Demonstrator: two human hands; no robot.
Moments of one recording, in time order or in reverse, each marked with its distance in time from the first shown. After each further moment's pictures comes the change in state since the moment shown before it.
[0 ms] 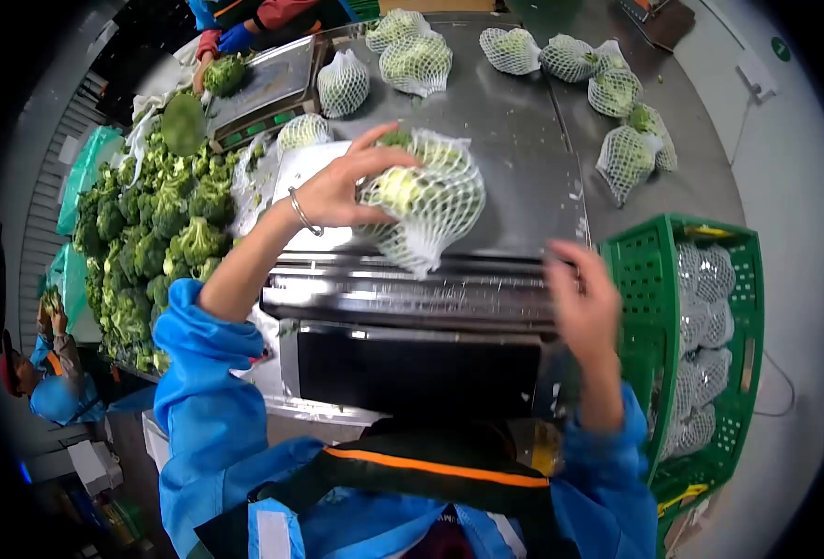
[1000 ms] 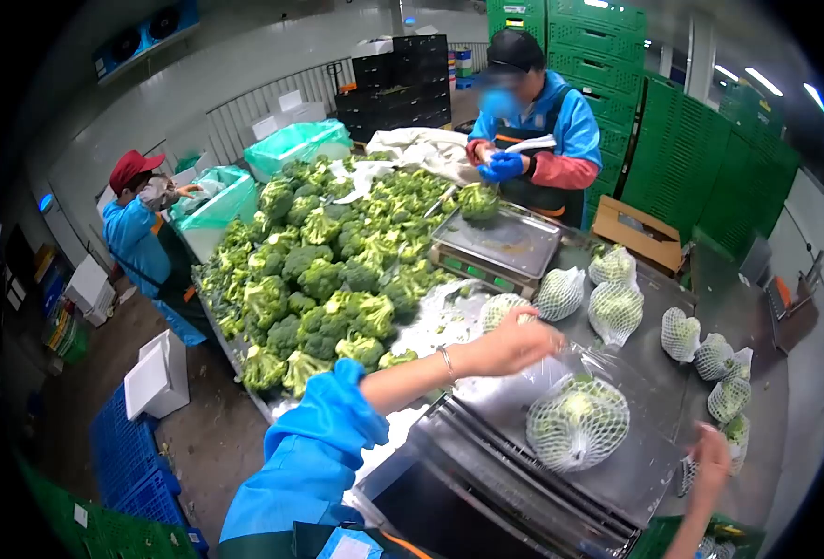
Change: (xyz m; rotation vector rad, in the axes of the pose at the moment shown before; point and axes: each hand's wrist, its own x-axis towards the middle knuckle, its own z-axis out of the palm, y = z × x) left_hand -0.080 -0.025 -0.065 0.095 0.315 -0.079; right_hand 0.149 0.007 -0.019 0.191 -0.187 -0.206
